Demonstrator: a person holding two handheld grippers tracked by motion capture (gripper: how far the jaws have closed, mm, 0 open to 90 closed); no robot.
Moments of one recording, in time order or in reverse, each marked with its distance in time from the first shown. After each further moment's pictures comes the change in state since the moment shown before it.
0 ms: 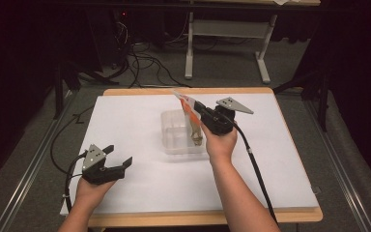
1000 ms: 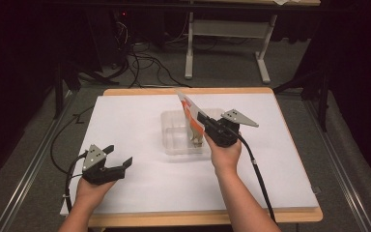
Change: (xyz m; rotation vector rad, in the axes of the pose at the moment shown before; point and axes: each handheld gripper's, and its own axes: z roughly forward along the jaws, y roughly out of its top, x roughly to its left) left arm -0.001 0.000 0.000 0.002 0.002 0.004; right arm -0.003 -0.024 -0.022 -0.005 0.027 -0.019
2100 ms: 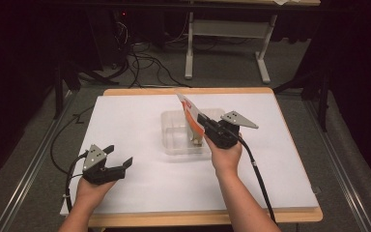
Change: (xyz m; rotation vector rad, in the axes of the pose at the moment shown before) left arm 0.000 0.000 0.000 0.005 0.001 0.006; right arm 0.001 -0.003 -0.002 0.010 -0.008 -0.016
